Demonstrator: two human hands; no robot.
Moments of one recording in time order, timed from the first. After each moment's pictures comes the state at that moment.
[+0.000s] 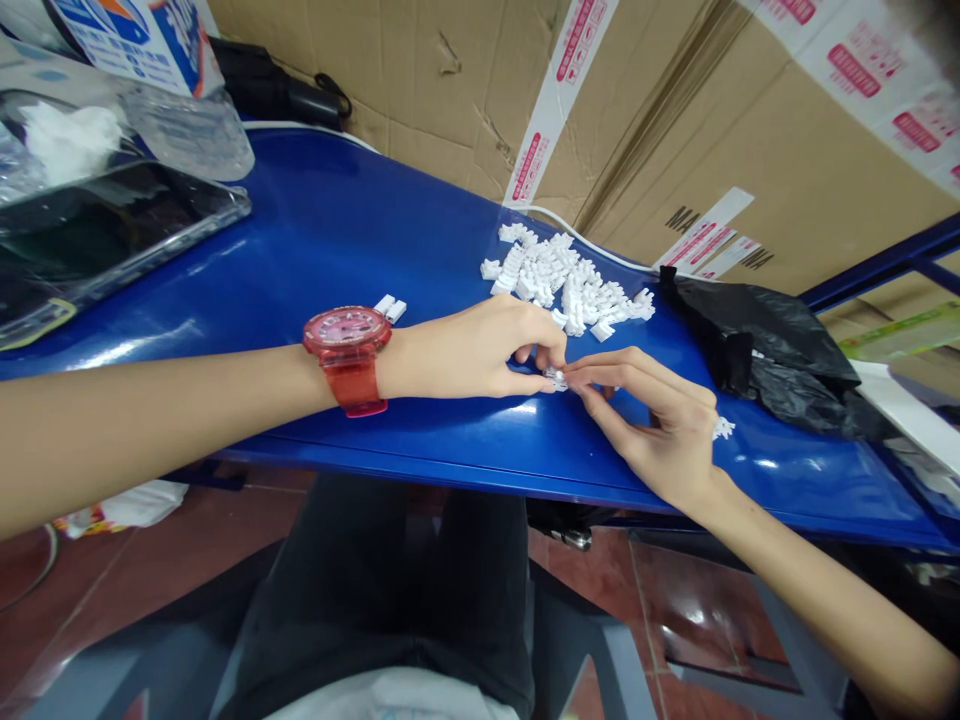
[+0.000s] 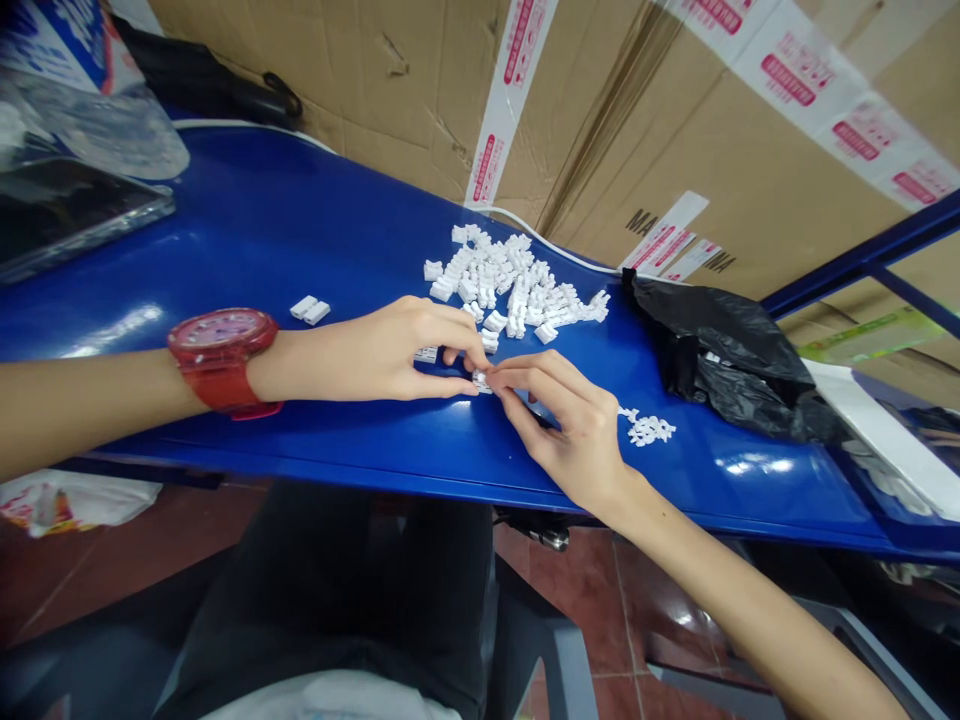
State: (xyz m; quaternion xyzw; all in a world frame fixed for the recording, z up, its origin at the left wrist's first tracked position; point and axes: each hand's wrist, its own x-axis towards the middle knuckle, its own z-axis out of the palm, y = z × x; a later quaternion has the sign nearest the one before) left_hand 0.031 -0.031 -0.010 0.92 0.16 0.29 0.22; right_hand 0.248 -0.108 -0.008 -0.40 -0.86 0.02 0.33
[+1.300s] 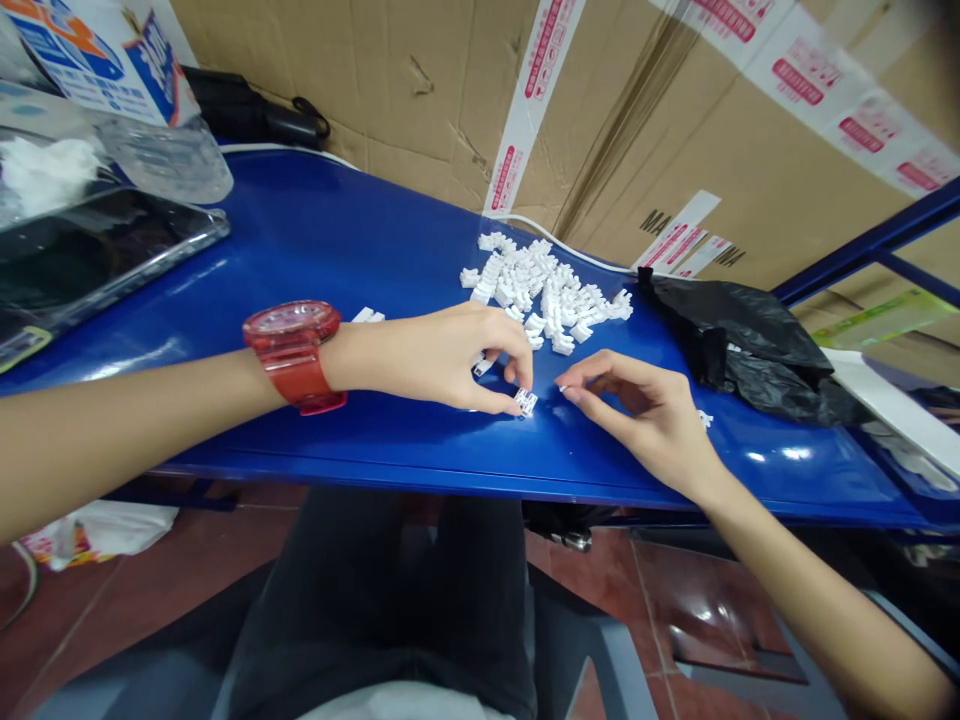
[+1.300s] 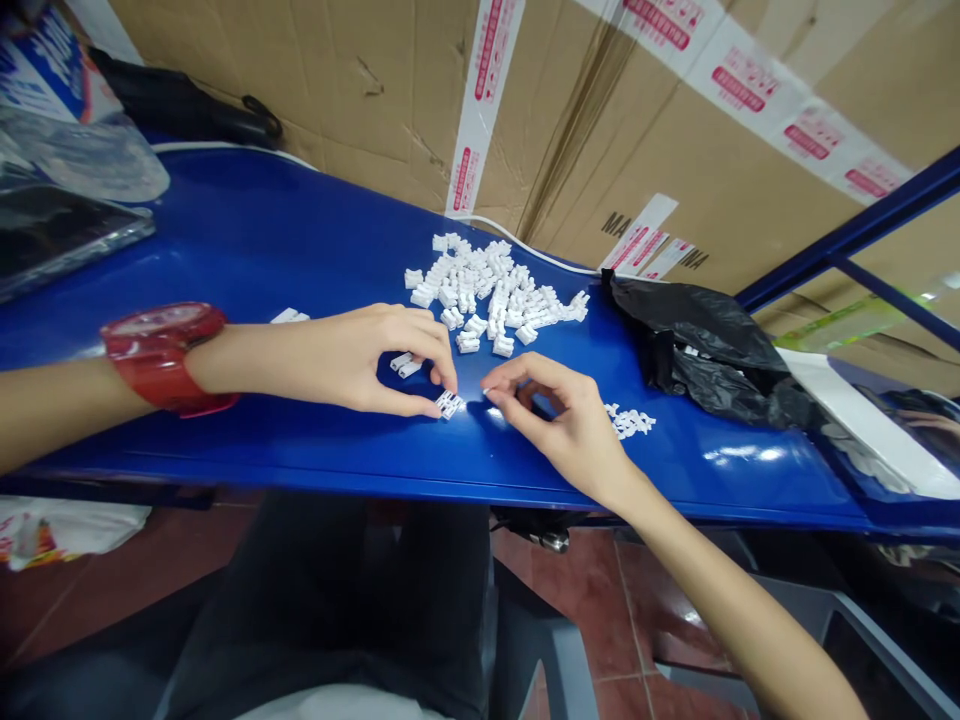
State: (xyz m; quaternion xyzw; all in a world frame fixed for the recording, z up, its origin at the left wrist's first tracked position) left_hand 0.020 -0.029 0.001 0.94 0.14 0.21 0.23; right_hand 0.263 -0.108 0.000 -0.48 -0.77 0.26 0.32
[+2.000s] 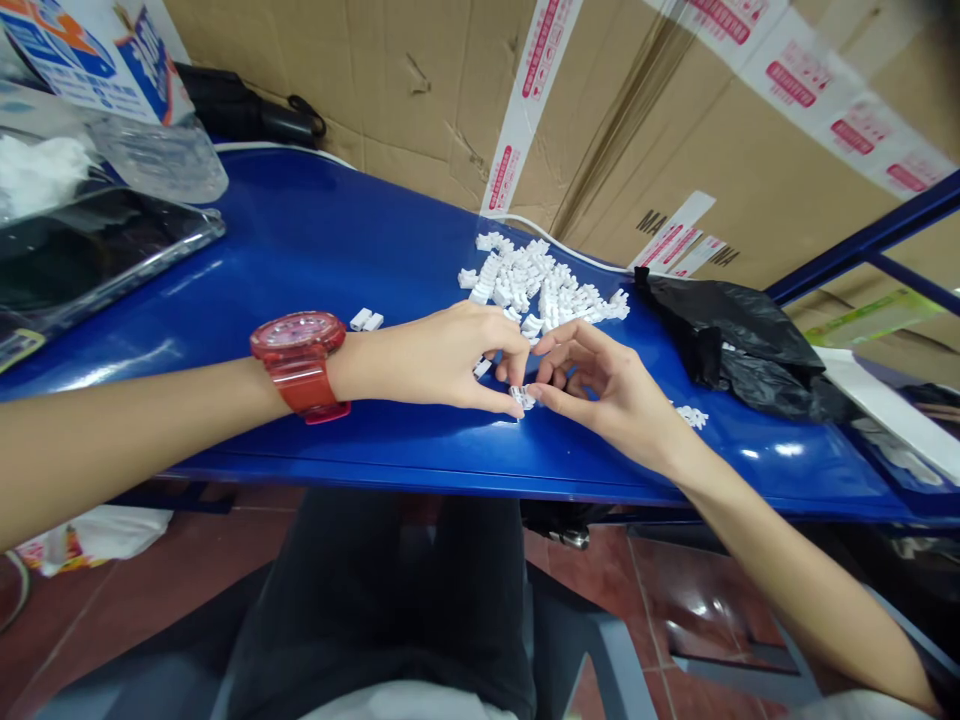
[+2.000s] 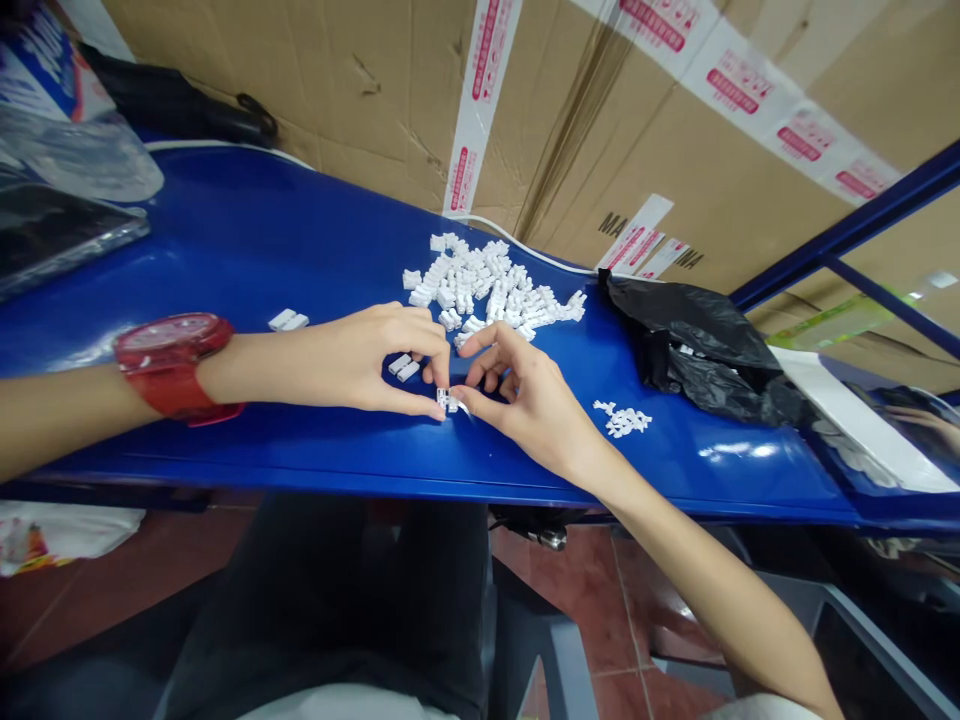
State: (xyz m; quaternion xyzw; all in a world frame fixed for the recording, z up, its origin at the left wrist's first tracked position) left_hand 0.023 -0.028 -0.007 0.94 0.16 0.23 0.21; right_hand 0.239 -0.092 0.008 -0.49 -0.76 0.32 0.29
